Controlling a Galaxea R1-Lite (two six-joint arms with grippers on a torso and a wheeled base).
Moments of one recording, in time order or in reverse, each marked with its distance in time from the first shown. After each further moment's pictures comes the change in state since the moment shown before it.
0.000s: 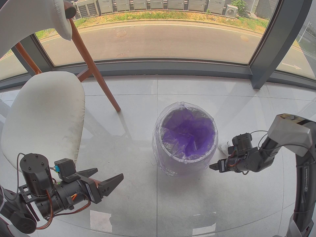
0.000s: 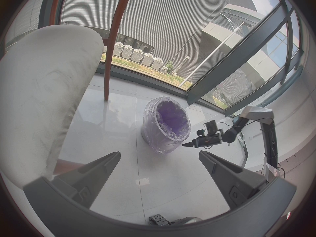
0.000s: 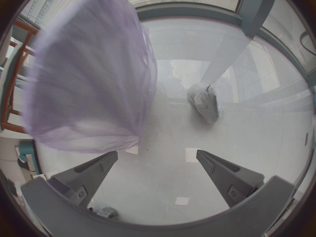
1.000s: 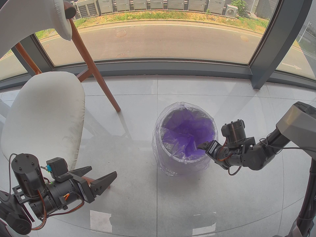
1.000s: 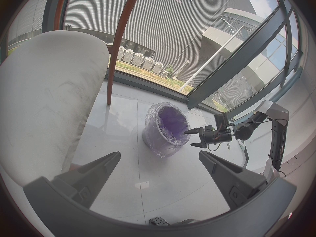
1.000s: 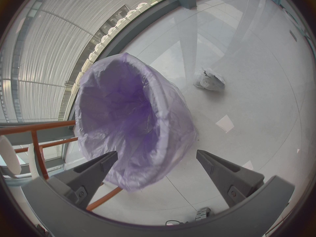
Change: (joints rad) left arm 0.028 -0.066 0.028 0.000 -0.007 0.001; right arm 0.213 -0.253 0.047 0.076 -0.097 0.856
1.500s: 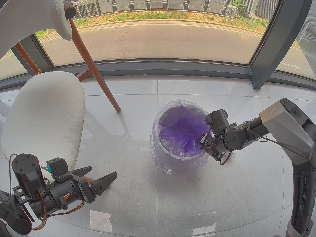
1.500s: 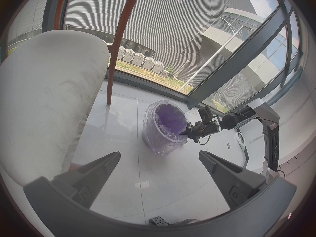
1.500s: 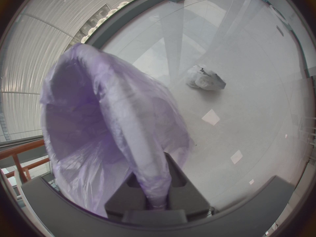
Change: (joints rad) left arm 0.000 0.003 0.001 -0.001 0.000 -0.001; right arm -0.009 0.197 -0.479 0.427 -0.072 0.100
